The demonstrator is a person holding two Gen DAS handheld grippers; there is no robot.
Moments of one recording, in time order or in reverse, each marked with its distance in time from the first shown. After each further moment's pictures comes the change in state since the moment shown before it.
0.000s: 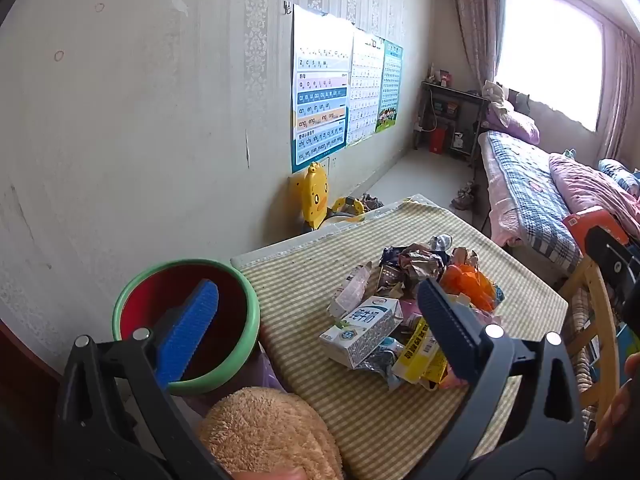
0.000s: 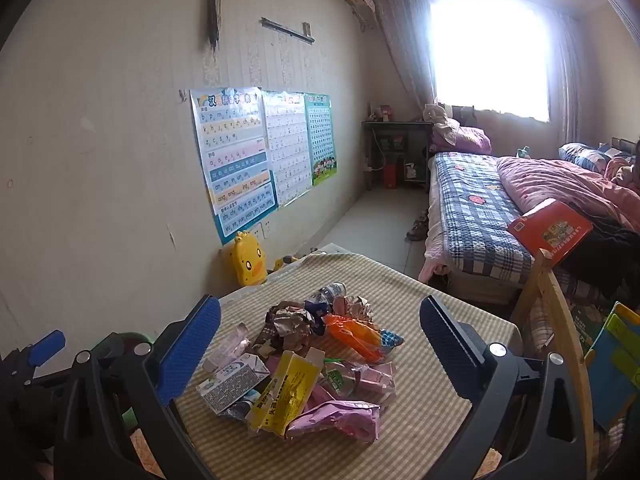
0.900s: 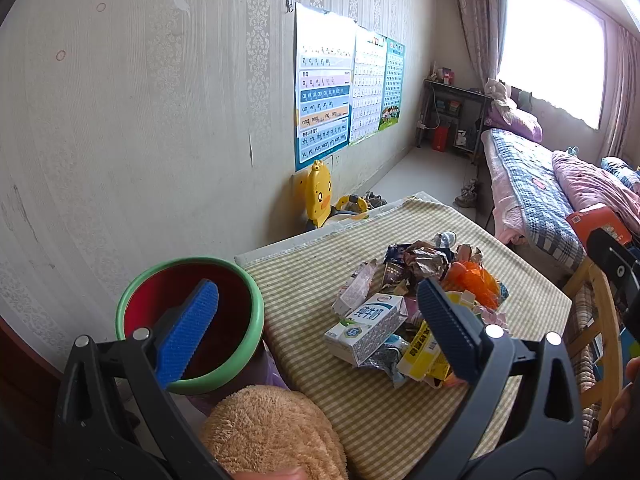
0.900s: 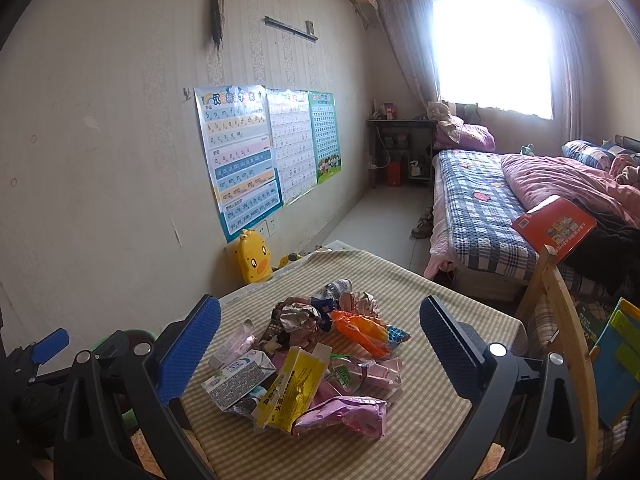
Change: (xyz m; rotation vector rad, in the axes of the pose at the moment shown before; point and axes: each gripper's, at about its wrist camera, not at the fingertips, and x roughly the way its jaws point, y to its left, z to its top) left arm 0.002 0.003 -0.003 0.003 0.003 0.006; right arm 0.003 0.007 -0.006 0.003 0.005 0.006
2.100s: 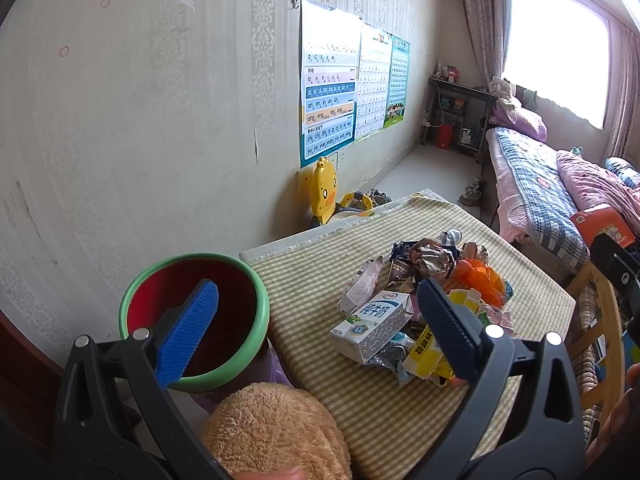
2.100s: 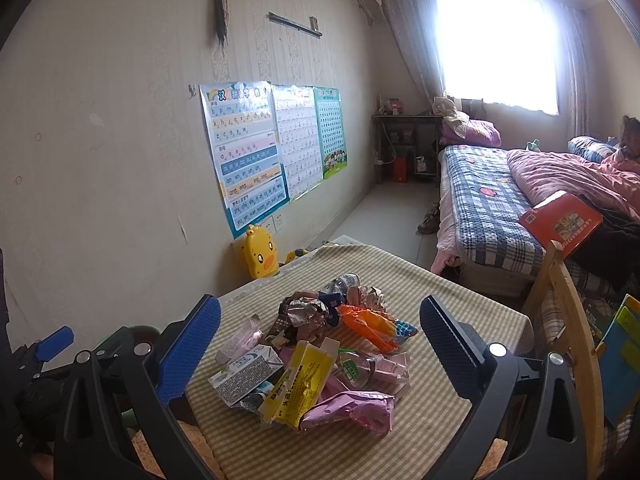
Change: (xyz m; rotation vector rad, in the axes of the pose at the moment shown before) left arm 0.002 0.004 -0.003 -0.005 0.013 0.018; right arm -0.001 0.006 -0.005 0.007 0.012 0.021
